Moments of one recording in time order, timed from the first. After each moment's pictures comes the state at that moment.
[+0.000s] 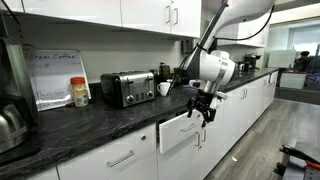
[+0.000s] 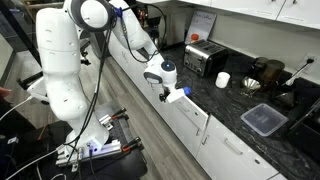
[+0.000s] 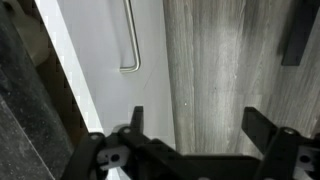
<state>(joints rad) 0.17 0.35 -0.09 -2.41 0.93 2.88 -2.36</state>
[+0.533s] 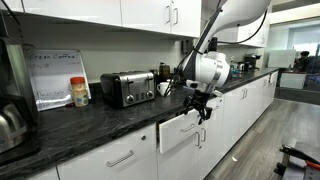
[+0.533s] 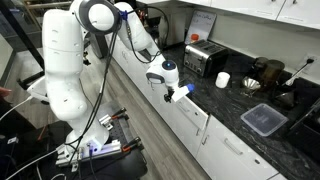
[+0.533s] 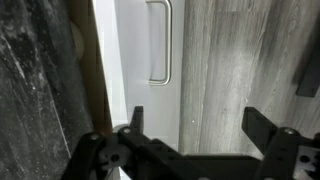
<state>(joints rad) 0.17 0.41 -0.09 -2.36 0.92 2.97 -2.46</state>
